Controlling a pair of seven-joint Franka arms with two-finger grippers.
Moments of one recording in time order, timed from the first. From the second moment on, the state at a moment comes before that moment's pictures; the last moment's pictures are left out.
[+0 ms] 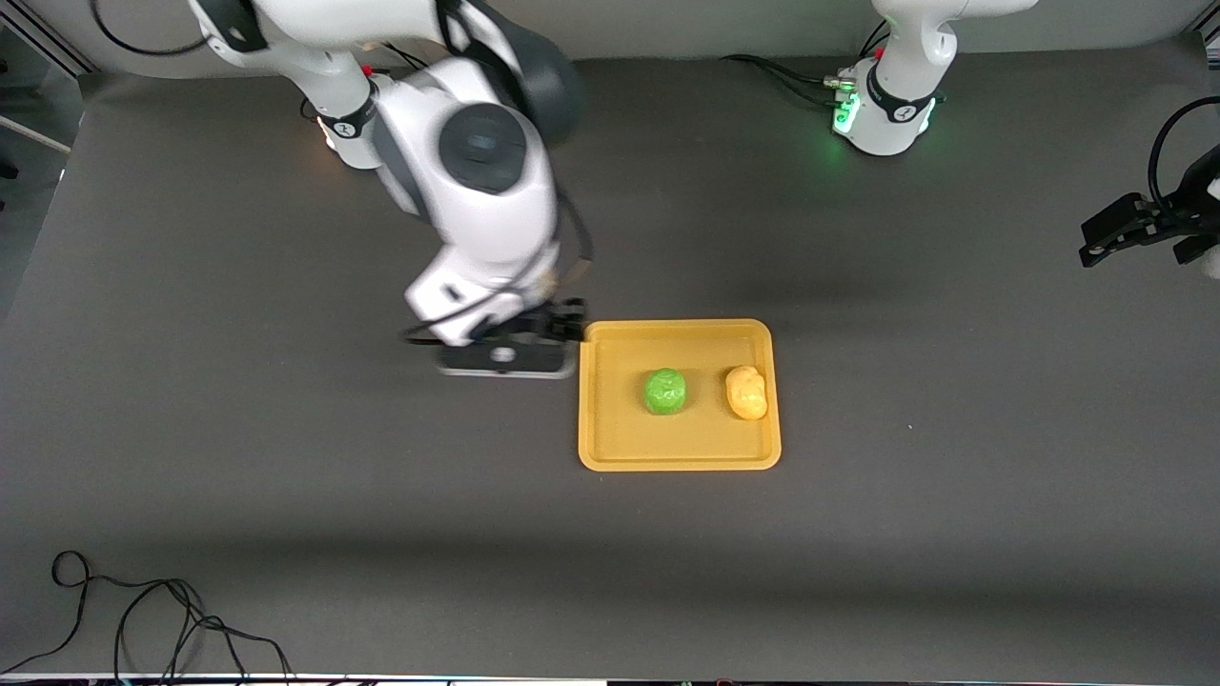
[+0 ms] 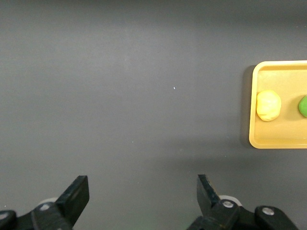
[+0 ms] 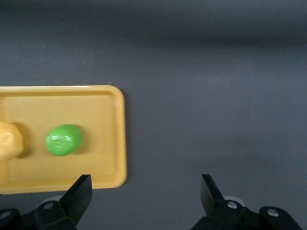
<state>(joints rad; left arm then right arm) 0.01 -0.07 0.01 -1.65 0.04 1.60 0.01 0.68 0.60 -0.13 -0.95 -0.06 1.52 0.59</state>
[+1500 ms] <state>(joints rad) 0.01 -0.07 0.01 -1.65 0.03 1.62 0.01 -0.02 0.06 -0.03 -1.53 -0.04 1.55 -0.07</state>
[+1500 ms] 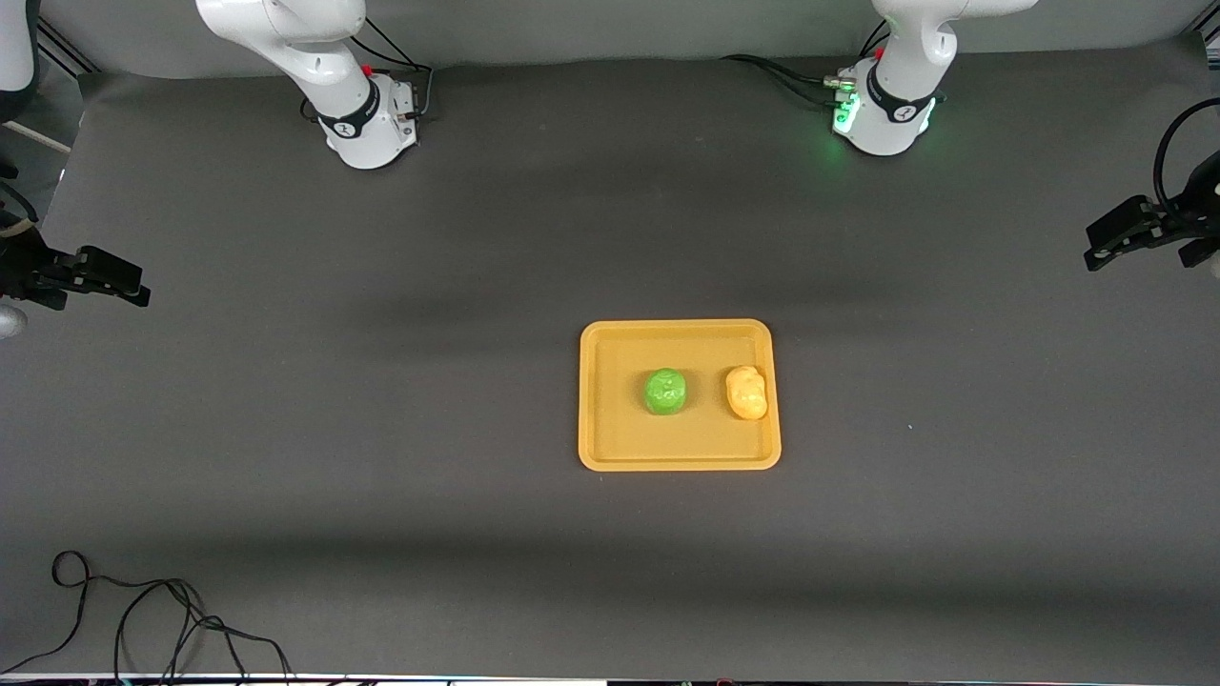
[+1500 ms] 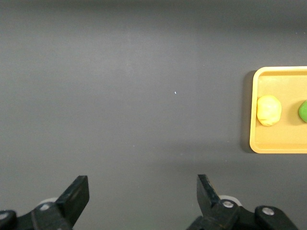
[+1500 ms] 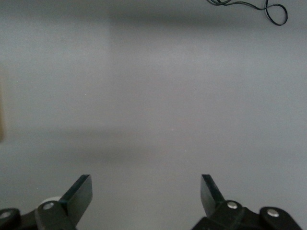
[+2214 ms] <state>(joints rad) 0.01 -0.07 0.01 -1.65 0.03 1.62 0.01 -0.02 0.06 -0.03 -1.53 -0.03 1.51 -0.07</state>
